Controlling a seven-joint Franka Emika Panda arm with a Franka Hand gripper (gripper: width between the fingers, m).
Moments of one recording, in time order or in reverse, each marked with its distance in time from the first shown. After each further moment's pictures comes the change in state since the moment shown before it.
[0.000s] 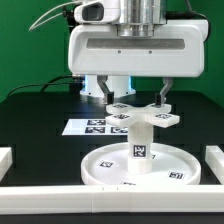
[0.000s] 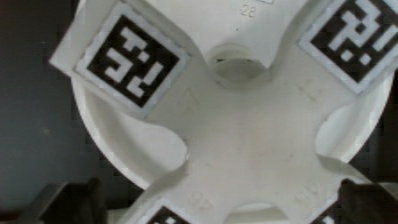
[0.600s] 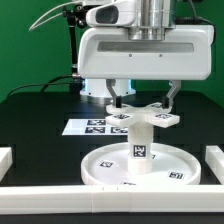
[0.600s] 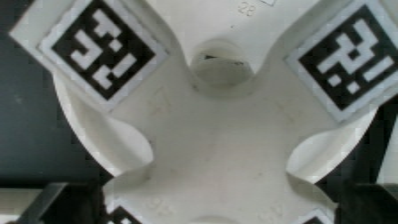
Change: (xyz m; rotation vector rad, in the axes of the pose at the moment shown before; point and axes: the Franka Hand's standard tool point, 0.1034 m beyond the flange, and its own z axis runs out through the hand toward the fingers) arm -0.001 -0.011 0.006 -0.015 0.041 -0.119
